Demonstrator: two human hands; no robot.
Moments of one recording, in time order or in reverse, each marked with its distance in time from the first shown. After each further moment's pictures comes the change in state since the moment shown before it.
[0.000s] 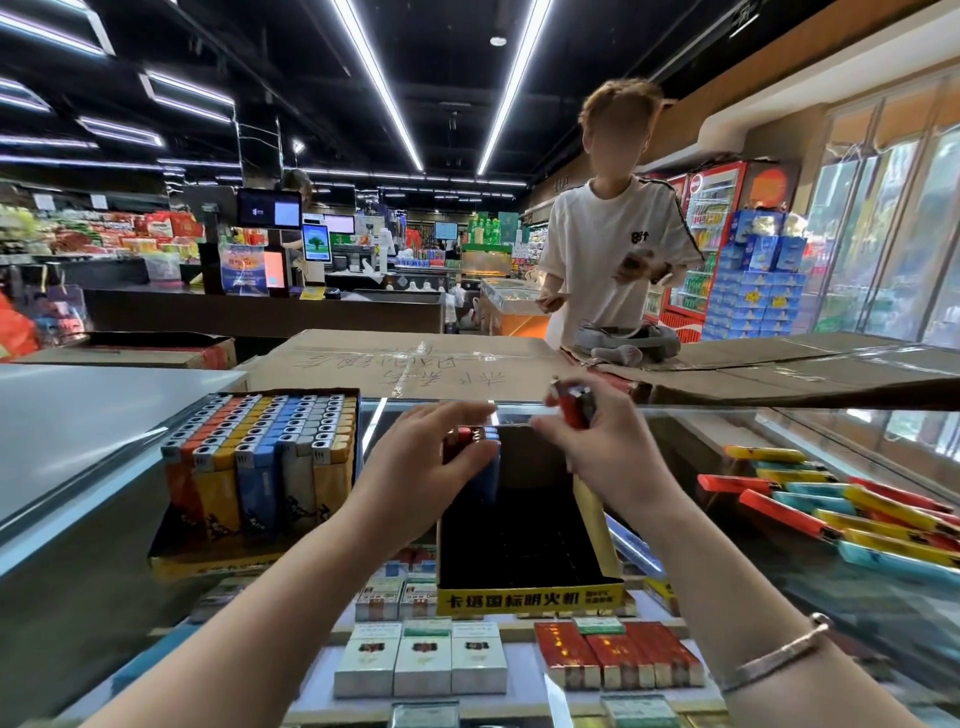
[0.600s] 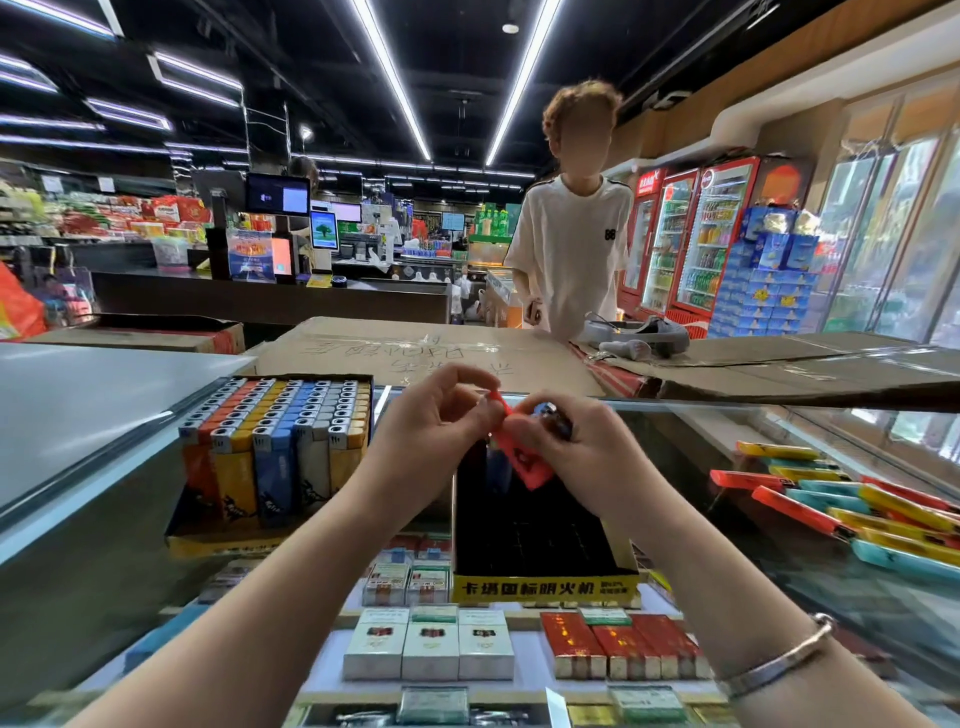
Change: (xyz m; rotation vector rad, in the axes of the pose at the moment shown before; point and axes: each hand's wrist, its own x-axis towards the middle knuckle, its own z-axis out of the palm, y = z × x) left_hand 0.002 0.015 -0.012 -0.463 0.023 -0.125; right_hand -0.008 -0.010 0.016 0.022 -0.233 -0.103
